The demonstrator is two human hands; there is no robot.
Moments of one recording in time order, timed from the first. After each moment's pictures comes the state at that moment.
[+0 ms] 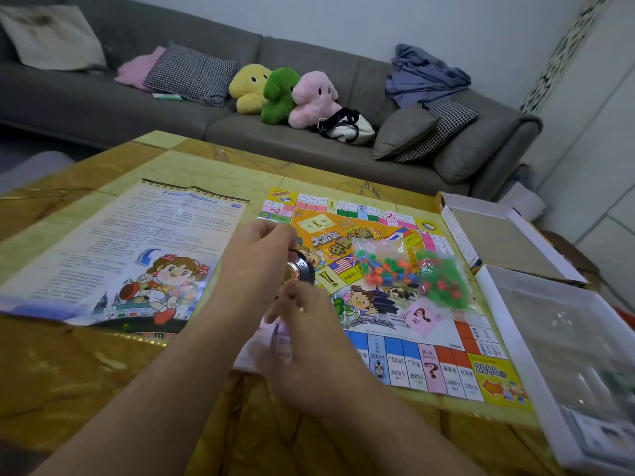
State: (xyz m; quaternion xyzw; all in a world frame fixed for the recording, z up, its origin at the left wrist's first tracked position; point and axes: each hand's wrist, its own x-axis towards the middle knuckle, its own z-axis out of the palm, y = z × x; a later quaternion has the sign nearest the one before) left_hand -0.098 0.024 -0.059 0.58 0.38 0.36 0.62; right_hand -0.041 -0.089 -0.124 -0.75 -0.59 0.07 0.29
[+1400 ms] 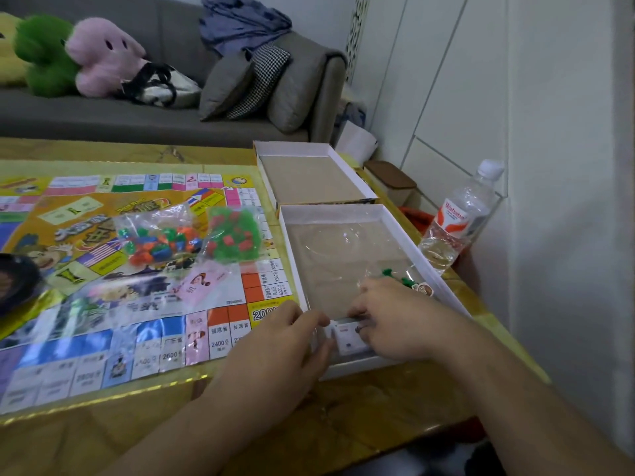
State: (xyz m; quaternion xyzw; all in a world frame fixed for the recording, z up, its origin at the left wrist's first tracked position) left_hand 0.059 -0.237 -0.135 0.96 0.03 0.08 0.28; right_hand 0.196 -0.395 -0.085 -0.92 -0.36 0.17 -0.02
